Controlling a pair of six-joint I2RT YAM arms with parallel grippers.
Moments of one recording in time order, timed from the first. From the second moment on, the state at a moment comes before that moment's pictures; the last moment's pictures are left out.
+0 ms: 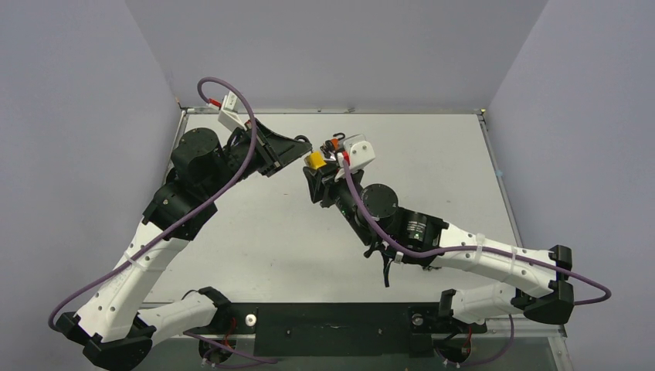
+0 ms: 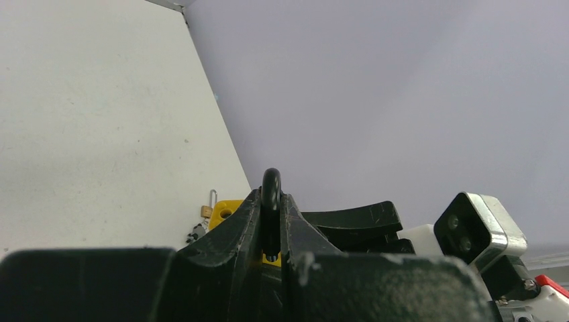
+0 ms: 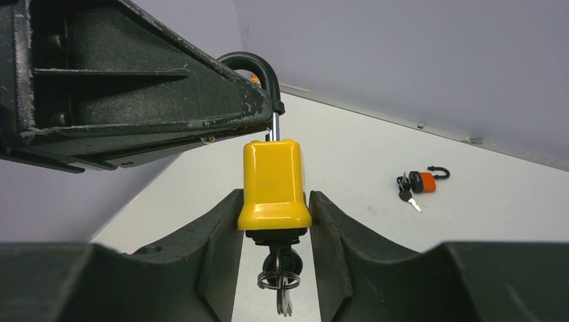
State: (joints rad) left arm -0.62 1.05 1.39 -0.38 0.20 -1.02; right arm 1.27 1.25 1.28 0.00 0.69 0.11
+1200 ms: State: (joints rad) left arm -0.62 0.91 1.39 -0.48 0.68 -0.55; right arm 1.04 0.91 1.36 -0.54 -0.13 0.27
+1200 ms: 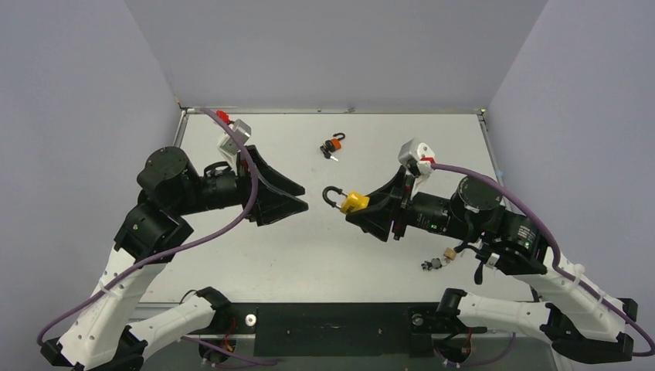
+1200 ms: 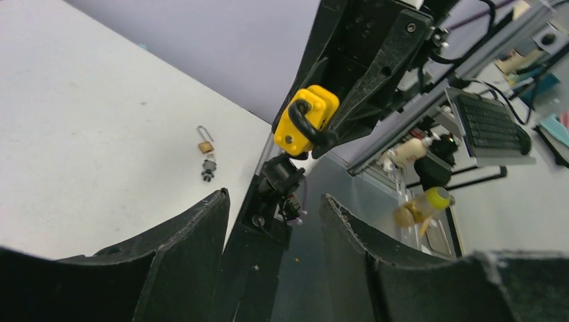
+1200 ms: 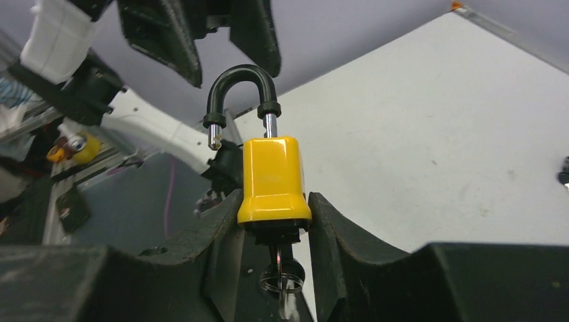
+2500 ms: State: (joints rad) left arm -0.64 1.02 1.38 -0.50 0.92 -0.59; right arm 1.04 0.97 1.39 -0.65 -0.29 0.27
